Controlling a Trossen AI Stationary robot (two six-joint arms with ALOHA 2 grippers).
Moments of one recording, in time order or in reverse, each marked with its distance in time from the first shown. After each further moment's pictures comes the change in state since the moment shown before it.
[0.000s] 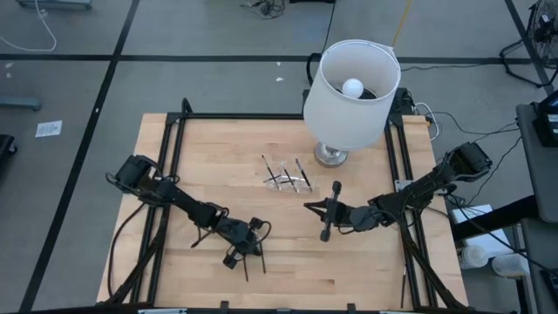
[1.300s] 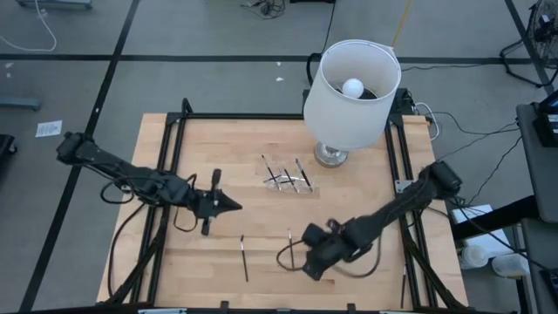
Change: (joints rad) left arm 0.027 -0.900 -0.055 -0.394 -0.407 0.394; right arm 0.085 0.360 0.841 -1.394 -0.511 1.029
